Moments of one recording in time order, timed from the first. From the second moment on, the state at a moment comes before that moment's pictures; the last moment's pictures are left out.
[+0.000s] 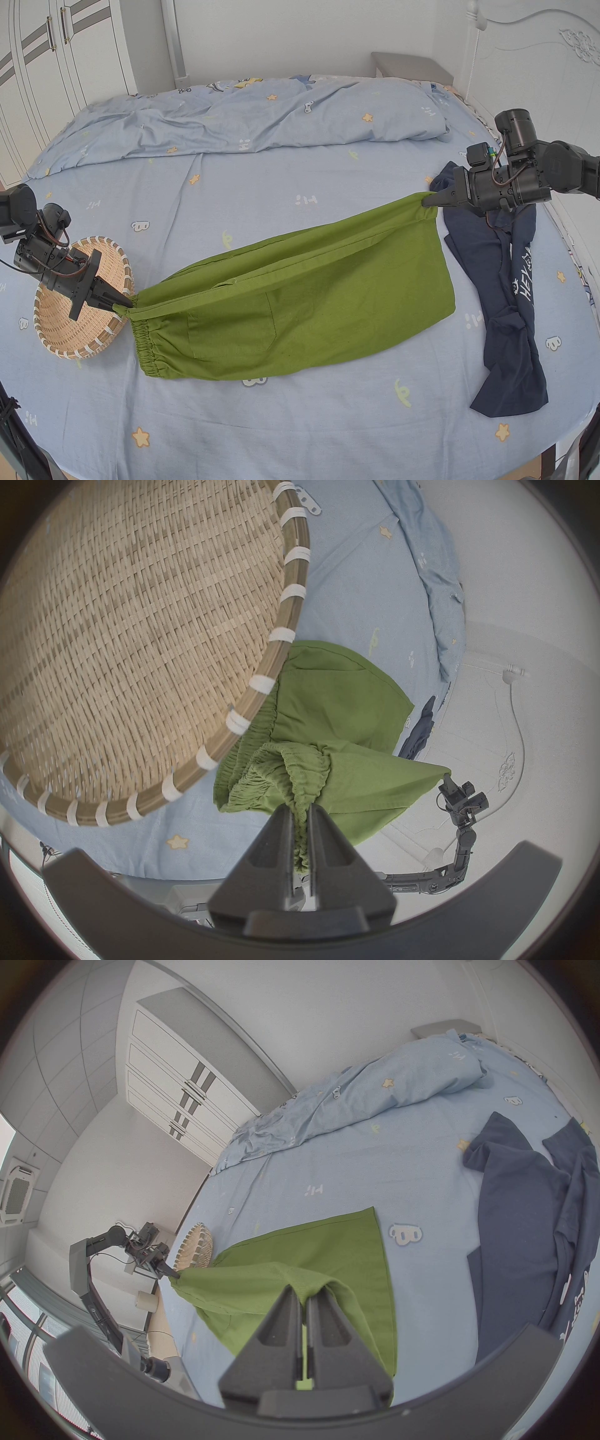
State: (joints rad) left arm 0.26 1.98 -1.58 1.01 -0.78 -0.27; right arm 0.16 2.00 -1.80 0.44 0.58 0.11
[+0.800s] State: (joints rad) left arm 0.26 2.11 -1.68 1.01 -0.77 -0.28; right arm 0.17 2.18 -1.89 0.31 0.54 0.11
